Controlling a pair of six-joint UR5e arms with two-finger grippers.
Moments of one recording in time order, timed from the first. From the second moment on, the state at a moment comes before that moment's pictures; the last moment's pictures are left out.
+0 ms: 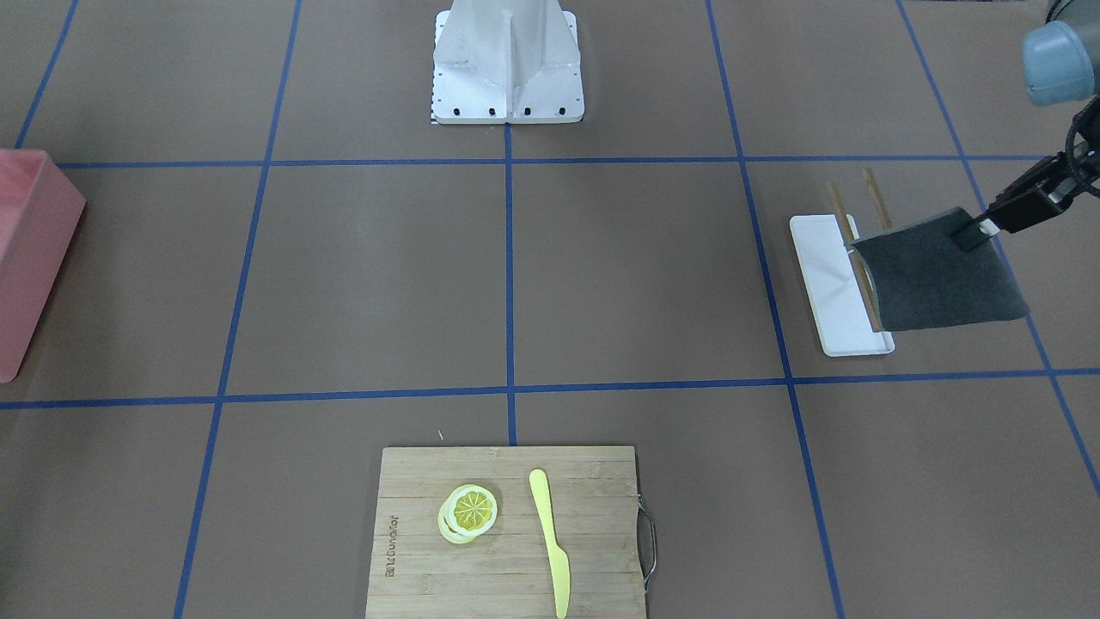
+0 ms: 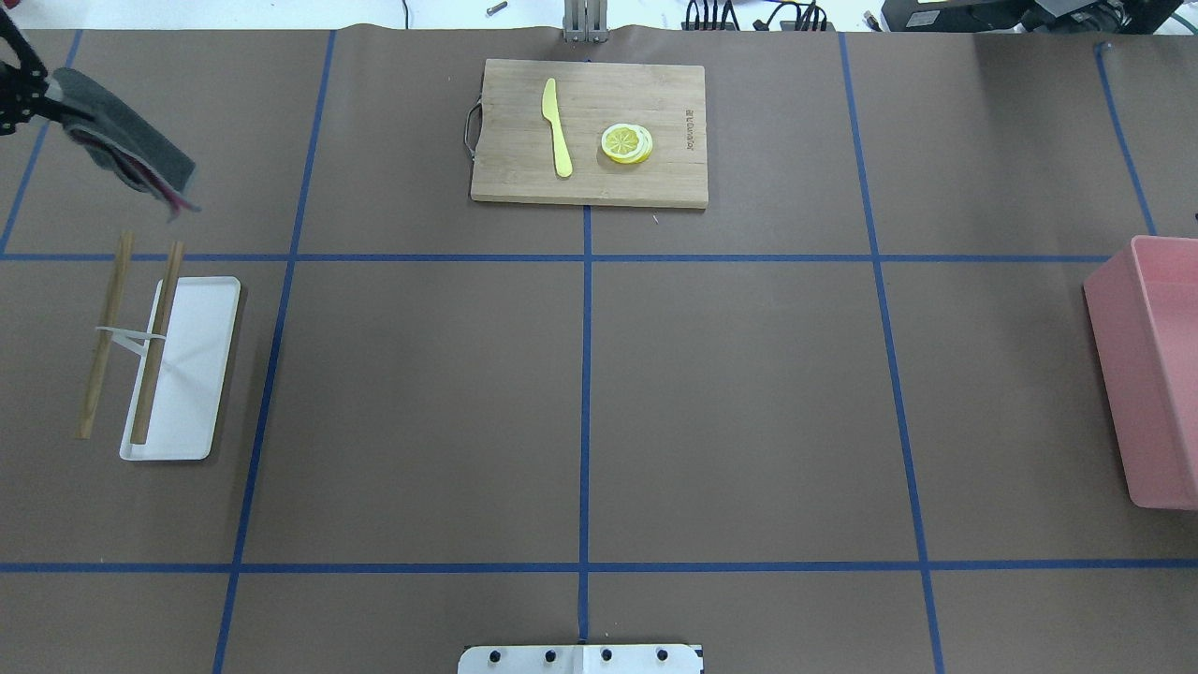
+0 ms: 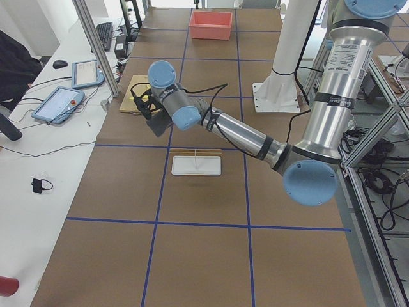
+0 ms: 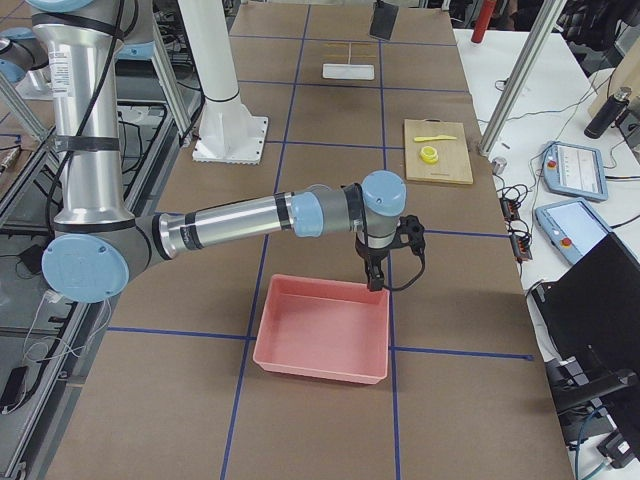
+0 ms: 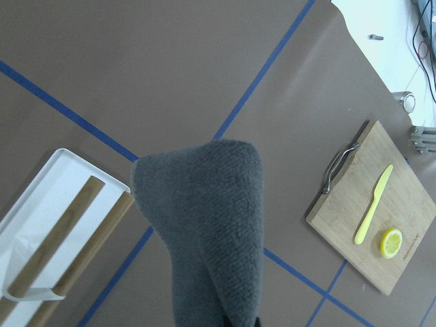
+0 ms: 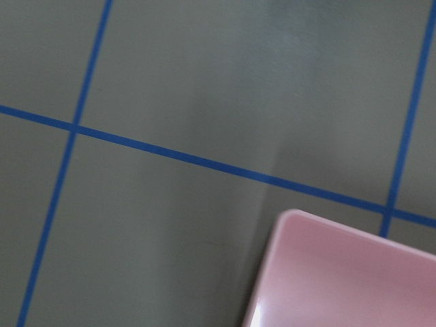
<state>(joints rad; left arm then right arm) -1.31 -1.85 -1.79 -2.06 -2.61 -1.70 1.40 -1.51 1.87 -1.64 2.41 0.03</state>
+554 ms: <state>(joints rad) -1.04 -2.05 -1.78 -2.02 -2.38 -2.05 1.21 -1.33 2.04 -1.64 2.41 0.17</state>
